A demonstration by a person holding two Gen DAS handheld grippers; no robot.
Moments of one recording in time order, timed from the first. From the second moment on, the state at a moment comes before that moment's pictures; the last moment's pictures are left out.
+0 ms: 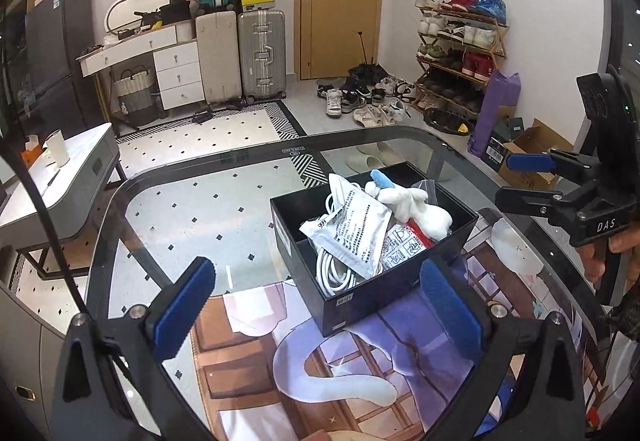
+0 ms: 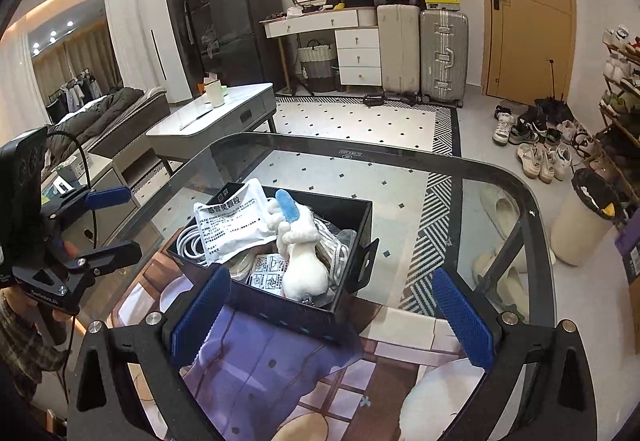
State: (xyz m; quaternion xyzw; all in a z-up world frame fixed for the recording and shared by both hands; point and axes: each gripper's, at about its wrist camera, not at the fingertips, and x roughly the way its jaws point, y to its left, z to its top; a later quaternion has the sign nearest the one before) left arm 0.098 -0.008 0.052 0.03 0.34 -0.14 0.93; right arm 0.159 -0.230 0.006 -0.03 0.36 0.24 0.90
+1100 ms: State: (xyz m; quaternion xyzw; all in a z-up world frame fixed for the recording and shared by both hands) left arm 0.084 -0.002 -0.003 -0.02 0.30 -0.10 0.95; right arm 0.130 -0.242 -0.043 0.00 0.27 0.18 0.95
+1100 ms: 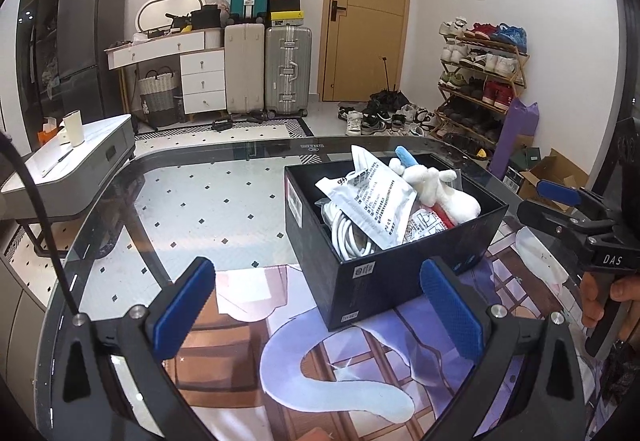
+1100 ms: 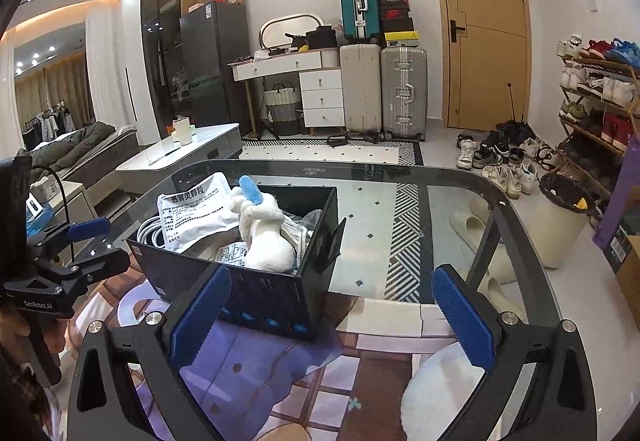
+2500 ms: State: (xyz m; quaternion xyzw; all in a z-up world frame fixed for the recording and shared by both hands) left arm 0.080 -0.007 -0.012 0.00 0.27 -0.10 0.96; right arm 0.130 -0.238 -0.058 -0.02 0.27 0.17 0.95
